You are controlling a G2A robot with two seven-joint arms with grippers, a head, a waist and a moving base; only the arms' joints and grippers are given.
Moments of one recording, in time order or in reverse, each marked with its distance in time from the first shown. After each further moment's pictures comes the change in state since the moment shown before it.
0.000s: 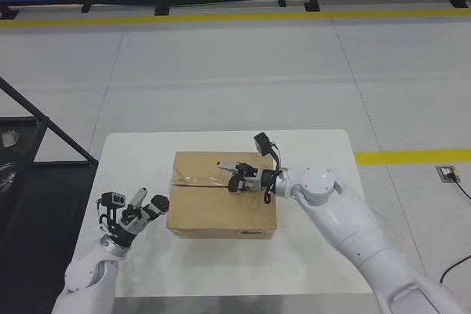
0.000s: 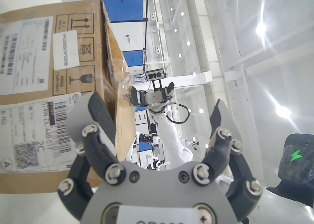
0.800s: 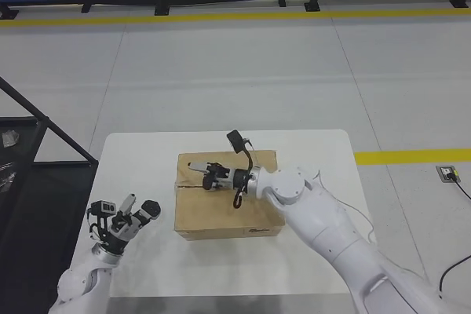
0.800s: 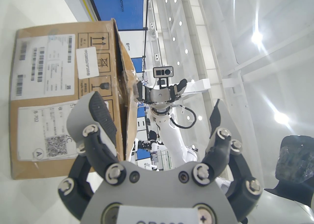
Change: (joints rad) left arm 0.051 0.027 -0.041 0.023 -0.056 -0.037 0.018; right arm 0.069 -0.150 -0.101 0.137 -0.020 -0.179 -0.099
